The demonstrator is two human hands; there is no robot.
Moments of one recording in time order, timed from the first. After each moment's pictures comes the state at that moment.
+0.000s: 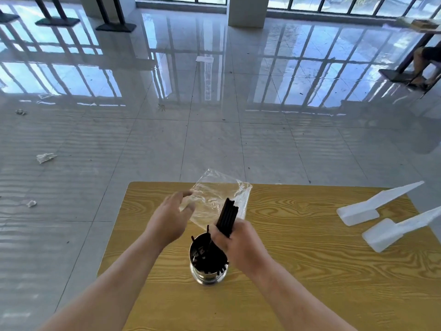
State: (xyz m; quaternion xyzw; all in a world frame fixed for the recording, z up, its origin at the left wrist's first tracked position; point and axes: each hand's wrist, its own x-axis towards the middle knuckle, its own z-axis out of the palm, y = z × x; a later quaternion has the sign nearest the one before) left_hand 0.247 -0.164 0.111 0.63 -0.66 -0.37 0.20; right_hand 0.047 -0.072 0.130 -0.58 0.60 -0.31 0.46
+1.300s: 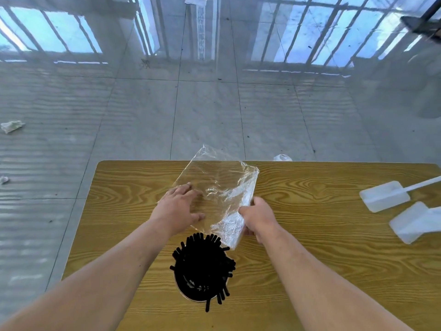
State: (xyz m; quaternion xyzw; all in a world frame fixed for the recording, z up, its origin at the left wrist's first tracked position) left_hand 0.213 -0.239 -0.041 0.56 -0.77 -0.28 -0.08; right_hand -0.012 -0.175 -0.012 -0.22 0.80 -0.23 0.52
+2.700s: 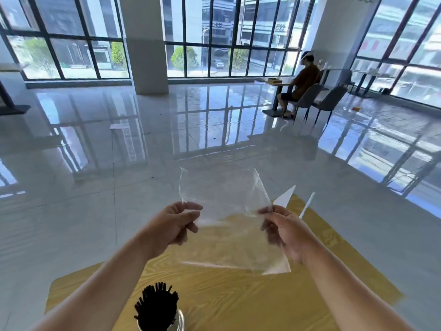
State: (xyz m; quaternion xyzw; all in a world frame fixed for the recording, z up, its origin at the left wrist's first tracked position) left_hand 0.110 -0.167 0.273 0.35 -0.59 -0.71 0.17; right_hand -0.146 0.018 0.269 -0.21 0.63 -0.60 0.44
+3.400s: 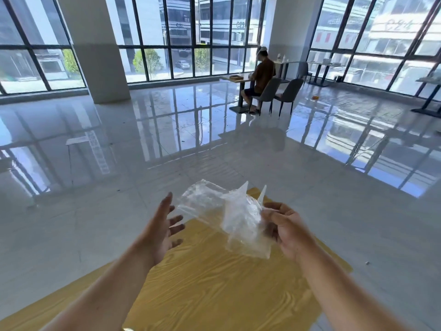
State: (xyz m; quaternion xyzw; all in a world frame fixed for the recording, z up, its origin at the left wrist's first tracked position) left_hand -0.039 -0.111 0.258 0.40 -0.48 -0.77 0.15; right_hand -0.264 0.118 0.263 -0.10 0.61 -0.71 0.34
